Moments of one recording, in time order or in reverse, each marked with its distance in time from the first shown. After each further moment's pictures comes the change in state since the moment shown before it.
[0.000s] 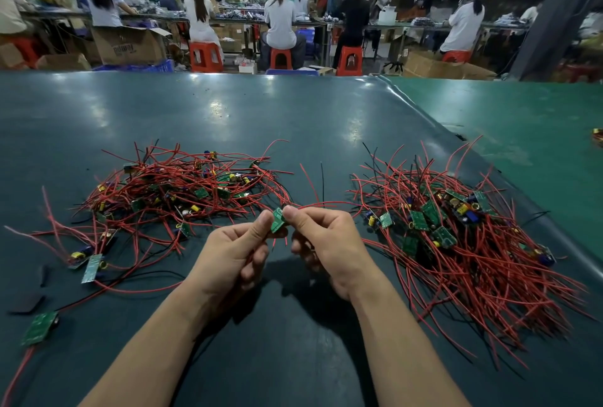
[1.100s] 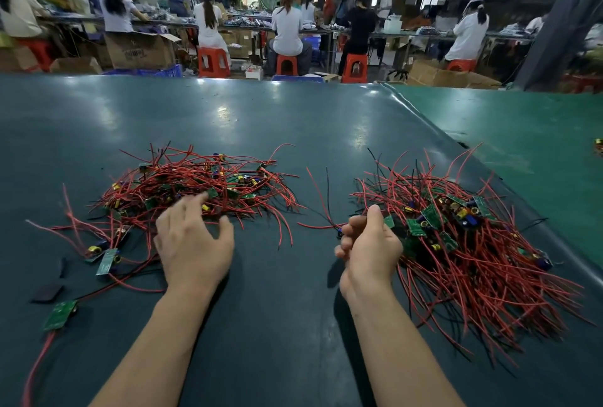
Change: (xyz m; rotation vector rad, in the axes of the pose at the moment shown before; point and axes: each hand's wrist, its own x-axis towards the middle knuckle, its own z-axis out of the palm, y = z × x) left_hand 0.021 -0.012 -0.049 1.137 0.771 0.455; right_hand 0.001 0.008 -0.005 0.472 0.765 -0.004
